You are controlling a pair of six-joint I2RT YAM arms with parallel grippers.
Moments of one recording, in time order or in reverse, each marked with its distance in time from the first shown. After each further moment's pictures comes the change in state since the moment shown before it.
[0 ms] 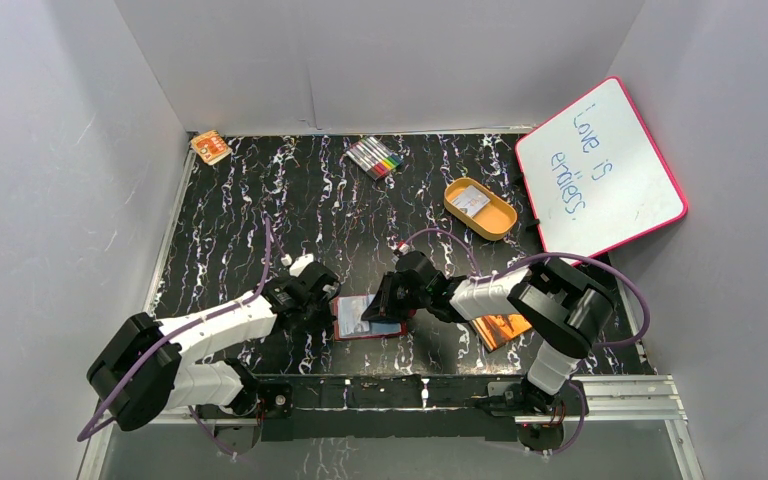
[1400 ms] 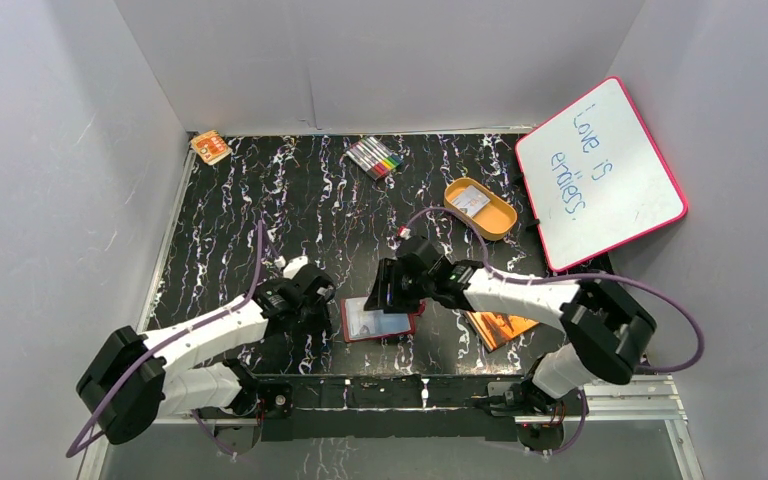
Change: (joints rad) left arm 0.000 -0.075 -0.003 -0.084 -0.027 0.007; right arm 0.007 -0.184 0.125 -0.421 0.085 -0.168
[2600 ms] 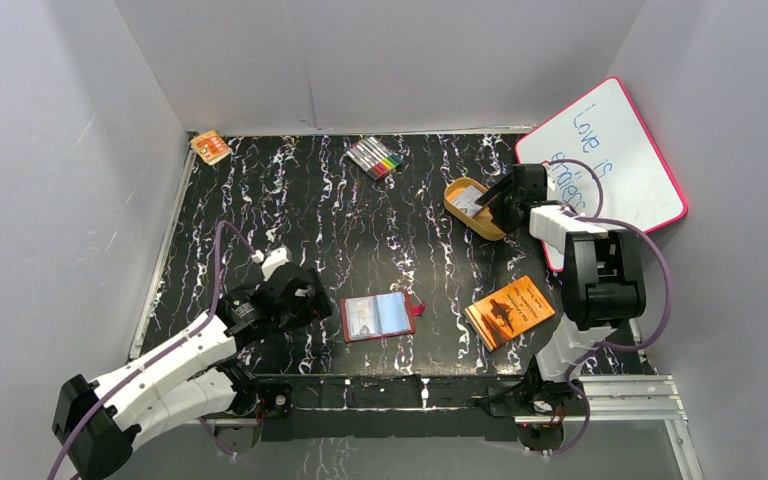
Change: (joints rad) left arm 0.000 -0.288 0.063 -0.193 -0.072 -0.031; right arm -0.853 0.208 0.229 0.015 0.181 -0.080
